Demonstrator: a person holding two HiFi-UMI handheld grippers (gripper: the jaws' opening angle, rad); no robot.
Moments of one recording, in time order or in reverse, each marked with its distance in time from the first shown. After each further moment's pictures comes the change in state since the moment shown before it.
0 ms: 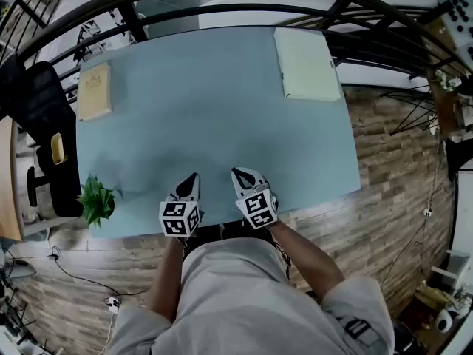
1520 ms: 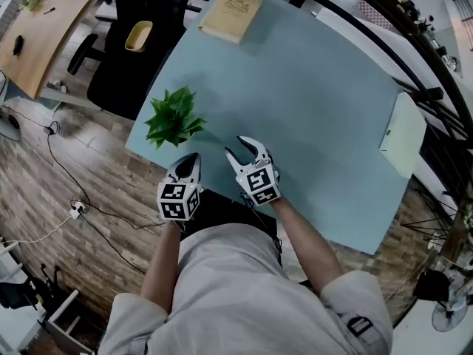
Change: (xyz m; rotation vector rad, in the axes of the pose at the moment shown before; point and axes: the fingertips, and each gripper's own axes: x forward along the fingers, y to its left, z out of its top) left arm -0.193 0.191 -0.092 -0.324 -0.134 0.458; right arm 0.133 0.269 0.063 -0.334 -0.037 0.574
